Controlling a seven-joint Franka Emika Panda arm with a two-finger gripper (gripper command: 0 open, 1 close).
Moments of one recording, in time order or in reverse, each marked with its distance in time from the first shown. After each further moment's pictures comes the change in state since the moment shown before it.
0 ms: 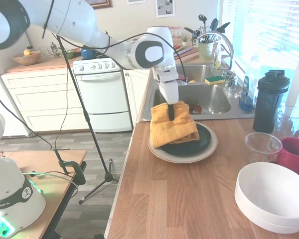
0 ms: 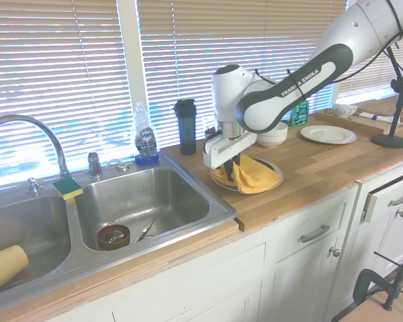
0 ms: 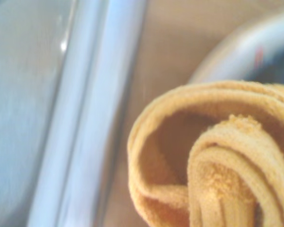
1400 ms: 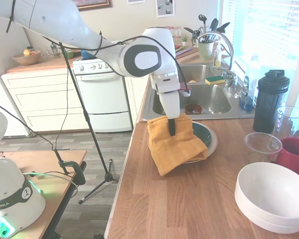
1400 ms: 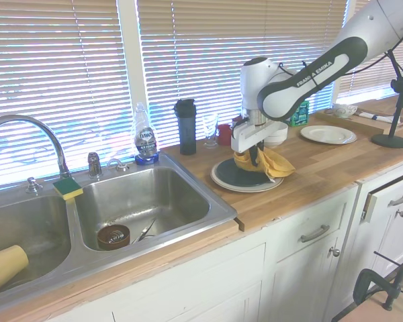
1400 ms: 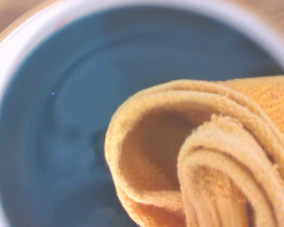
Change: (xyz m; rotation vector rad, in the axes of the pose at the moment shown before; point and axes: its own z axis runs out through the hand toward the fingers) arm 0.046 0.100 0.006 -0.024 0.015 0.010
